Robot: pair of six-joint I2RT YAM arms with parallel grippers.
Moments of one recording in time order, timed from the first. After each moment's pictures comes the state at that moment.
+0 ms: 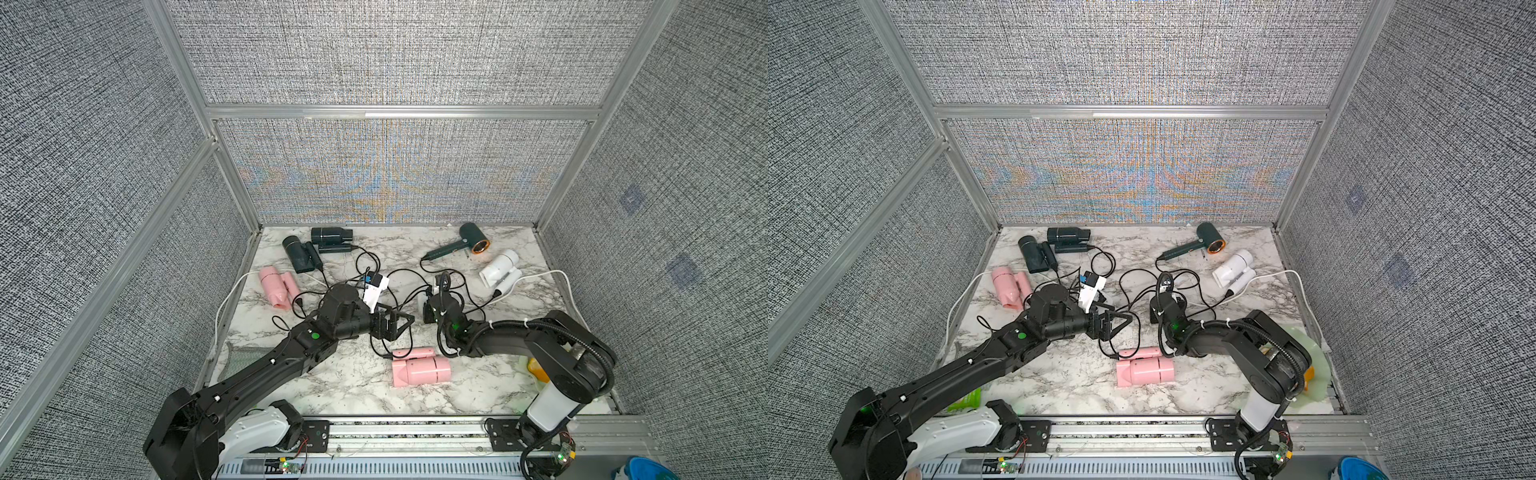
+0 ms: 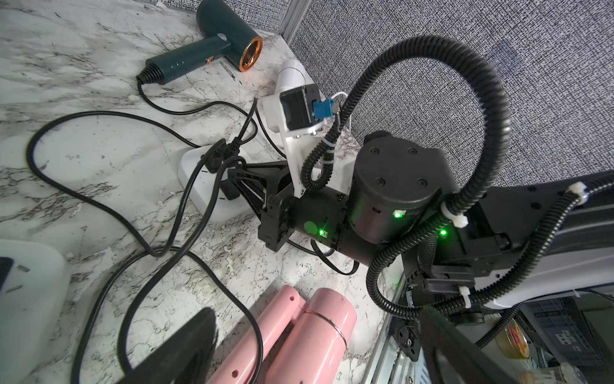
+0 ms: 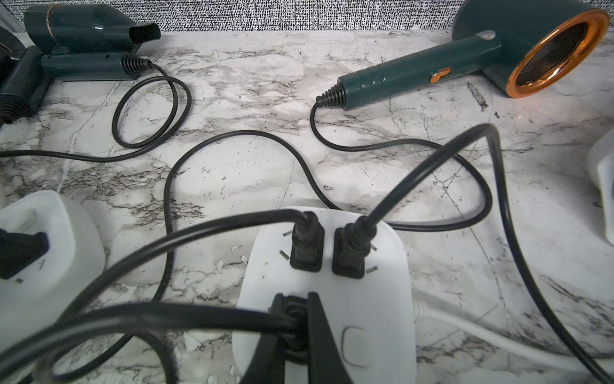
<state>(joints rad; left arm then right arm) -0.73 1.11 0.69 0.00 0.44 -0.49 0.72 1.71 0.67 0.42 0.46 0.38</state>
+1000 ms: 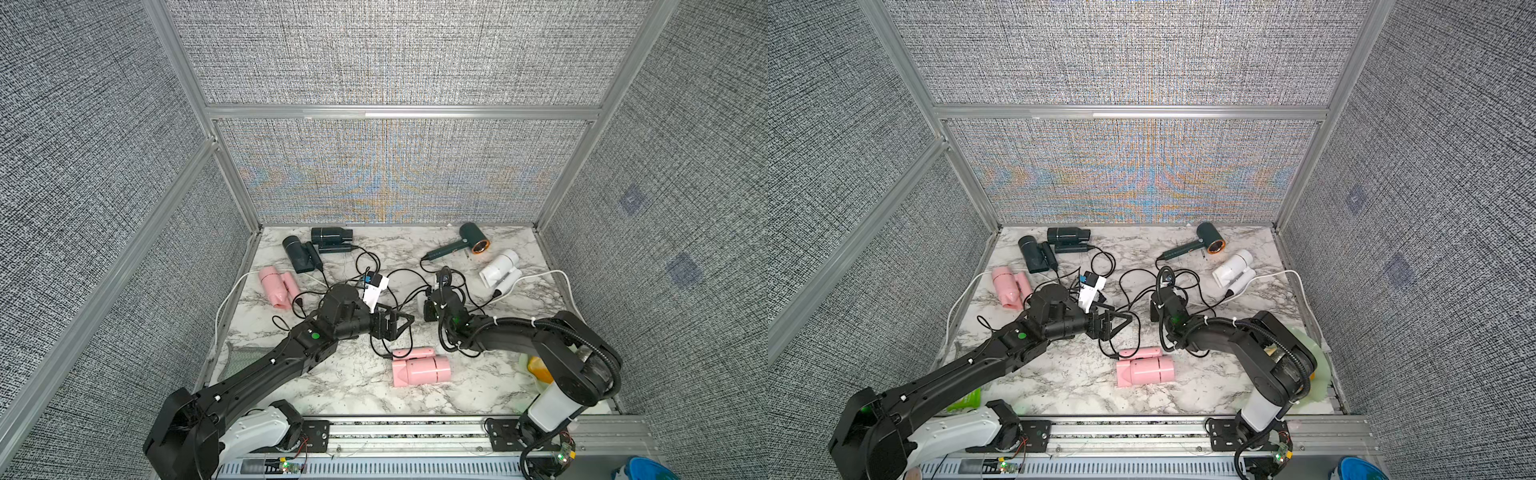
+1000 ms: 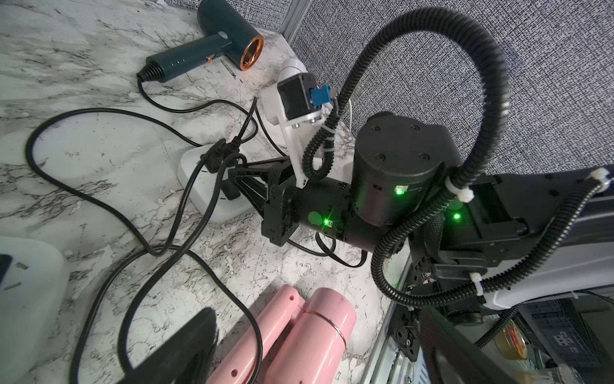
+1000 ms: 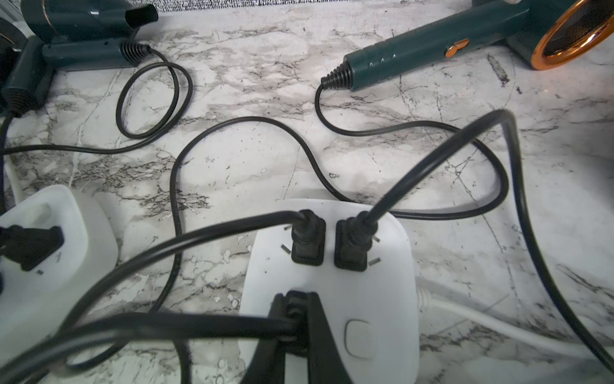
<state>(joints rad) -0.73 1.12 0.69 0.00 0.44 -0.50 0.69 1.66 0.74 0.23 0.36 0.42</state>
